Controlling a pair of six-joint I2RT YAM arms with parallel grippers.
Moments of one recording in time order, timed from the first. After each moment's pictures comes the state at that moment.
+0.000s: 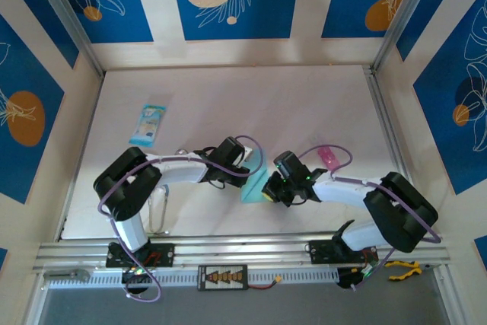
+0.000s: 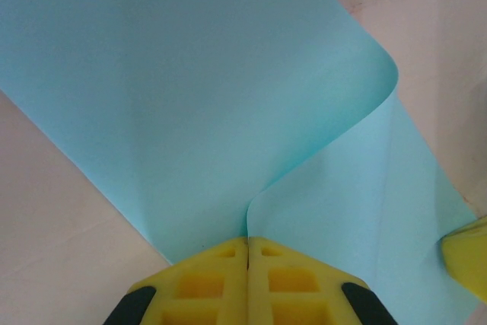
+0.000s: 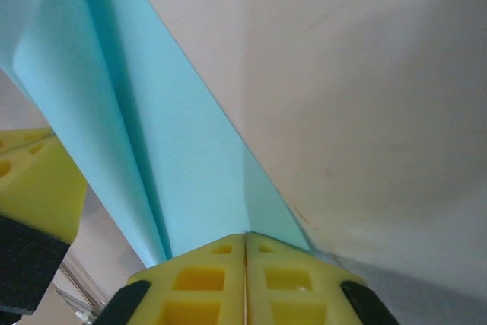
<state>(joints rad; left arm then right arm) -0.83 1.77 0.93 -0.18 0.18 -0.36 0.70 1.36 0.48 -0.16 -0.28 1.36</state>
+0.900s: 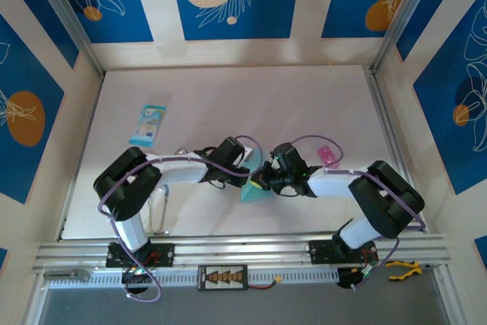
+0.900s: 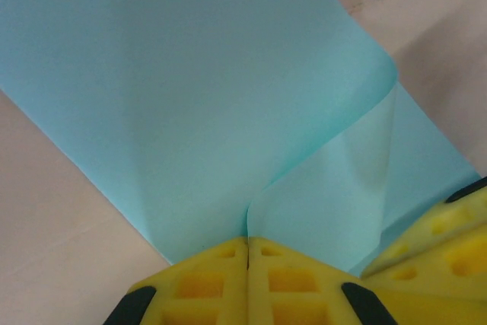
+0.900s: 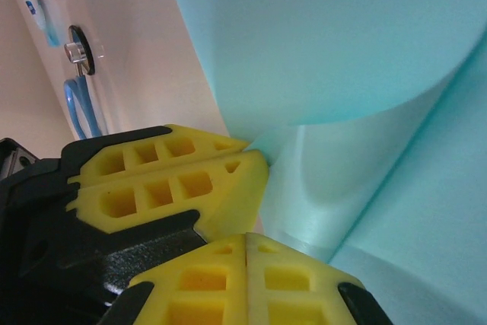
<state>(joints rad) -0.83 1.77 0.93 -0.18 0.18 -0.36 0.67 1.50 0.51 0.21 -0.44 1.24</state>
